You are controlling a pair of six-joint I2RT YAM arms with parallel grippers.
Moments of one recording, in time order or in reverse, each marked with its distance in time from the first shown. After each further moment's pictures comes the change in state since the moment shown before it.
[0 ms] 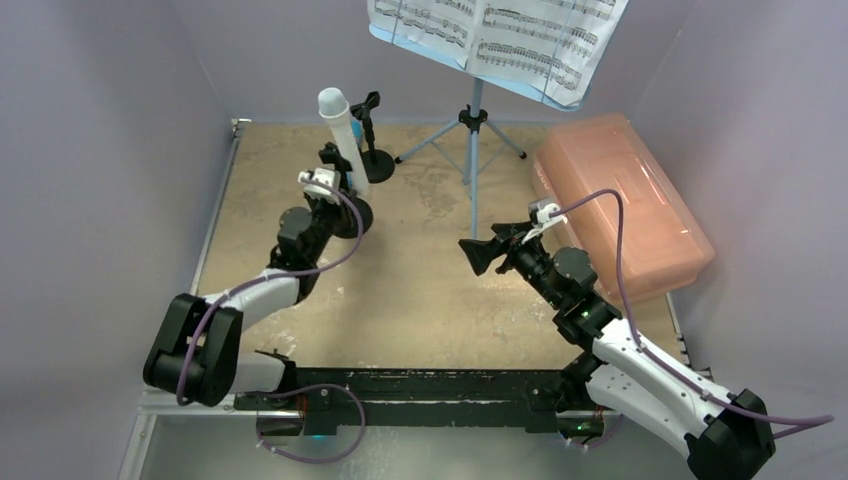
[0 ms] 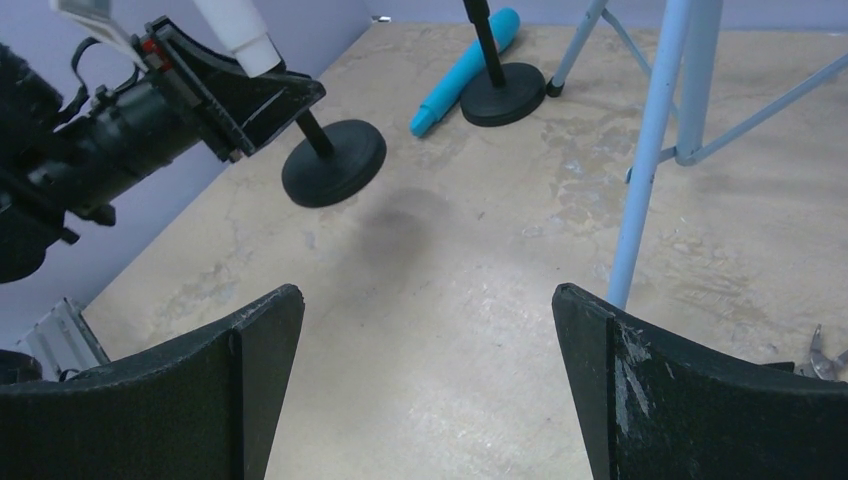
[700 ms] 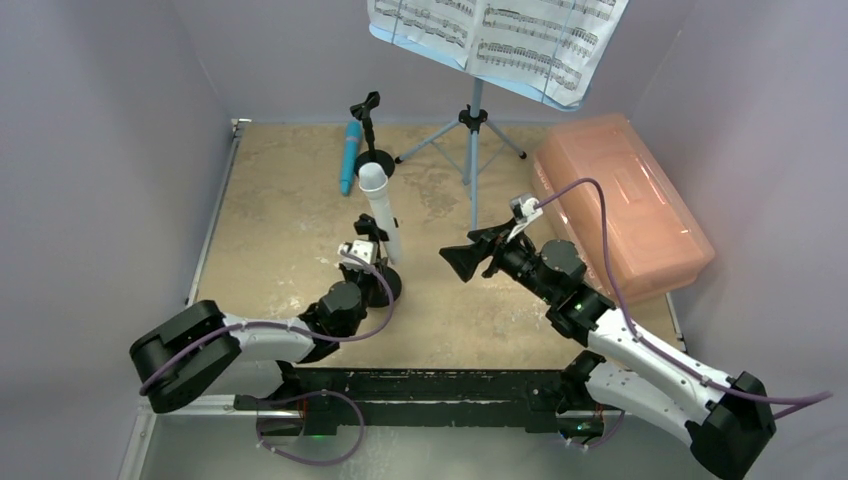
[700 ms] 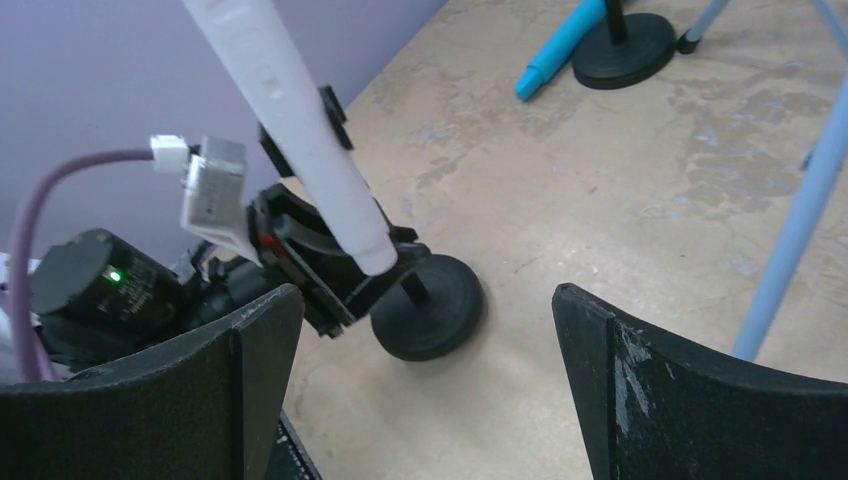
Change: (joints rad) left arm -0.637 -0.129 -0.319 0.052 -0.655 -0.142; right arm 0.064 0.071 0.072 -0.040 -0.112 0.120
